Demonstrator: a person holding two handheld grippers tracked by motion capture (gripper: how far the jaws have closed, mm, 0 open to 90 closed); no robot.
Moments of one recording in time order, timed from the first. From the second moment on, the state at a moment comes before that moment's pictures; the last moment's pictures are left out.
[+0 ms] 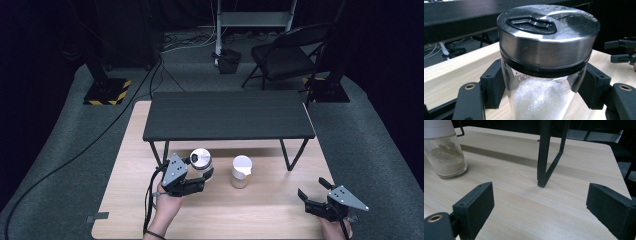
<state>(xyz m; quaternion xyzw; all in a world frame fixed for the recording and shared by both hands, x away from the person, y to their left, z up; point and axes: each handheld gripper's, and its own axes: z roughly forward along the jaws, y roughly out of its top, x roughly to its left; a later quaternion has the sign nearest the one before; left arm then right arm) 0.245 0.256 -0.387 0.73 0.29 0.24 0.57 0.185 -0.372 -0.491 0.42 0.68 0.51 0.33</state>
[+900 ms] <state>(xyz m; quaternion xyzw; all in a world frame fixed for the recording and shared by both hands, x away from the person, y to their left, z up) 0.255 0.247 -0.327 0.71 0.29 0.27 0.57 0.186 -0.372 -0.491 0.42 0.68 0.50 0.33</state>
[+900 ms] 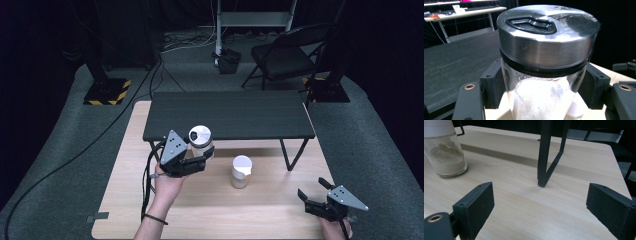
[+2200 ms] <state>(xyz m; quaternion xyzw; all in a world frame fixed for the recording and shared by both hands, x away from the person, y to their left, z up) 0.302 0.201 -0.284 0.70 0.37 0.31 0.53 0.185 -0.371 -0.491 0.42 0.68 0.50 0.33</state>
